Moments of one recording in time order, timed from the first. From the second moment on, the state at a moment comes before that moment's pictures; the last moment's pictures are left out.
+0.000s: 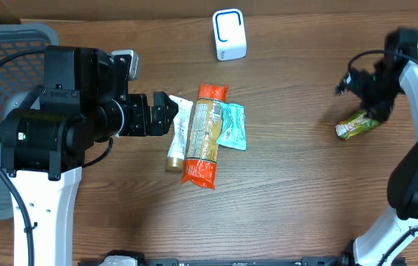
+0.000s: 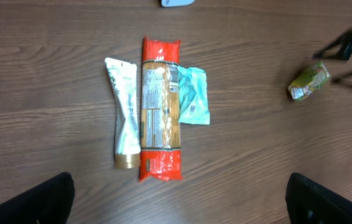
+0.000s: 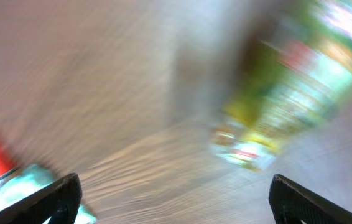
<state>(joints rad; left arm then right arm) -0.11 1.36 1.80 -1.41 0.30 -0.15 -0.16 1.96 1.73 -1.20 -0.23 0.41</state>
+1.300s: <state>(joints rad) -0.11 1.36 1.80 -1.41 0.30 -0.15 0.39 2.30 1.81 -0.83 -0.39 -0.65</state>
